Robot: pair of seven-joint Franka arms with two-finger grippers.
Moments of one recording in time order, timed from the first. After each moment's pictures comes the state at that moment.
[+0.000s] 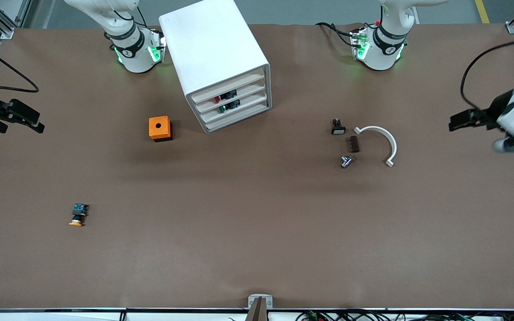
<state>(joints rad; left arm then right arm) 0.01 0.14 -0.04 -1.58 0.00 1.50 -0.04 -0.11 -0.05 0.05 -1.69 0.06 1.70 -0.03</state>
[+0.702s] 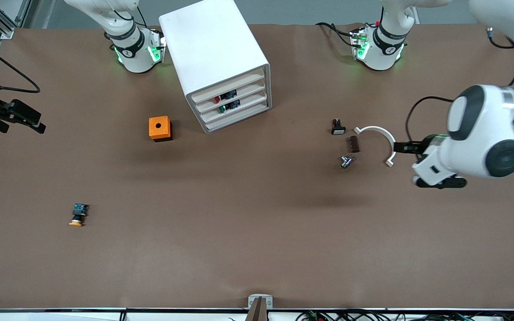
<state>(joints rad) -0.14 0.38 -0.05 -1.58 -0.01 1.46 -0.23 -0.11 -0.05 0.06 -1.69 0.06 1.70 0.04</state>
